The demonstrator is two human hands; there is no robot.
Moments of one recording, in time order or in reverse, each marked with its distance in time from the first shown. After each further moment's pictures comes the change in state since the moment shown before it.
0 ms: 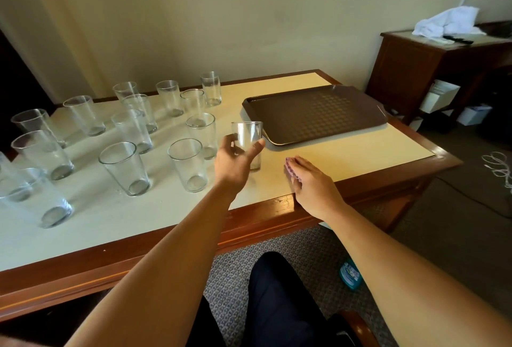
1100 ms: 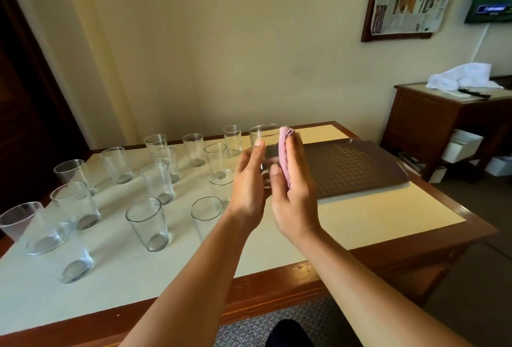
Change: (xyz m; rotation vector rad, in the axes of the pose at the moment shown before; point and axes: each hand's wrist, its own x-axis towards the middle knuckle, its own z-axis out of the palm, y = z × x) left_hand 0.009 0.100 -0.015 -0.608 -0.190 -0.019; right_hand 0.071 -0.124 -0.048 0.673 0.607 -0.263
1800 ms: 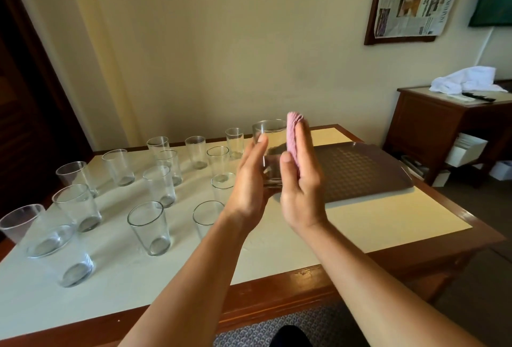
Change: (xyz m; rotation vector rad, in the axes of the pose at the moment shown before) left_hand 0.003 0.016 -0.002 0.012 -0.103 0.006; right_hand 0.028 -0.008 -0.002 0.162 0.022 -0.095
